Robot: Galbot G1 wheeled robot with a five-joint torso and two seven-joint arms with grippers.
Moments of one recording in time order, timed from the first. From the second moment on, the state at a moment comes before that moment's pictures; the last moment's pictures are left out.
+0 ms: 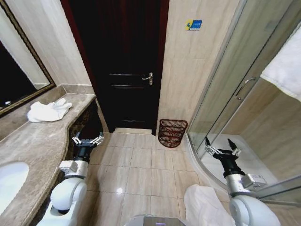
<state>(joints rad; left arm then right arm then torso) 1.58 -1.28 -0.79 -2.25 -0.31 0.04 -0.07 -1.66 1.53 0.84 2.41 0.18 -0.22 -0.08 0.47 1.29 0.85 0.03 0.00</state>
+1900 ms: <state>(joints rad) 1.60 -1.30 -0.78 -2.22 -0.31 0.02 -0.07 -1.67 1.53 0.84 2.41 0.17 -0.20 -0.10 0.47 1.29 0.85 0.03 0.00</state>
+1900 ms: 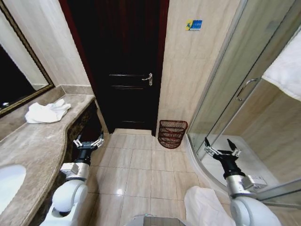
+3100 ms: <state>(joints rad) 1.61 -1.32 -0.78 -2.19 -0.30 -0.01 -0.07 -1.65 1.52 0.82 2.38 0.15 -0.19 -0.14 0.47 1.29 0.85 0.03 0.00</state>
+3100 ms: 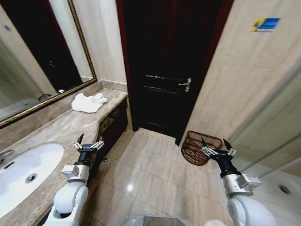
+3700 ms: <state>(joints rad) 1.61 -1.32 -0.78 -2.17 -0.29 -0.01 -0.07 -1.65 1.52 0.82 2.35 0.14 -0.18 -0.17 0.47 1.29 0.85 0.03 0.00</state>
